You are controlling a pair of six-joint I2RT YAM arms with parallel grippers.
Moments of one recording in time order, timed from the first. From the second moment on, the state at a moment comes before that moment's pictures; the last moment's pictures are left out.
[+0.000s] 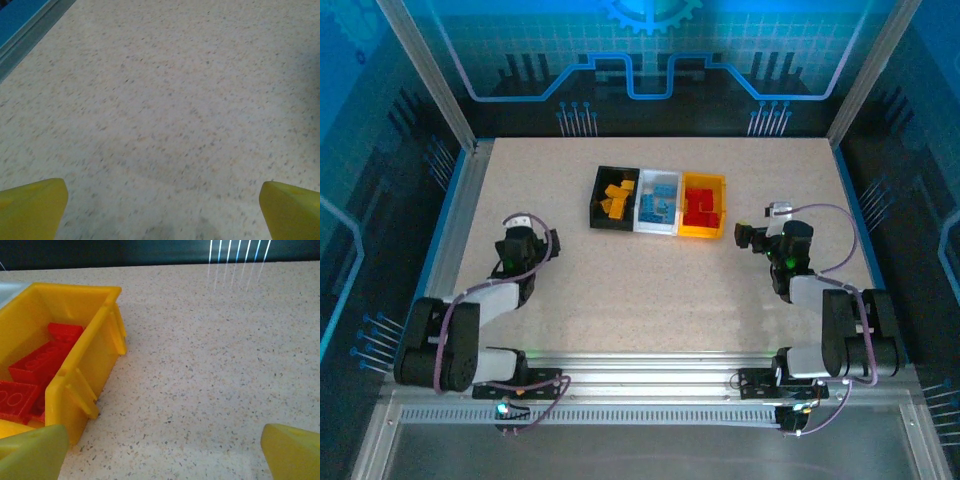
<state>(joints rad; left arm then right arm) -0.04 1.35 0.40 0.40 -0.27 -0.21 -0.04 1.39 0.40 0.57 -0.13 0.02</state>
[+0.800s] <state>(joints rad) -0.02 1.54 0.34 0.83 -0.07 -0.11 -0.04 1.40 0.43 0.55 -0.13 0.02</state>
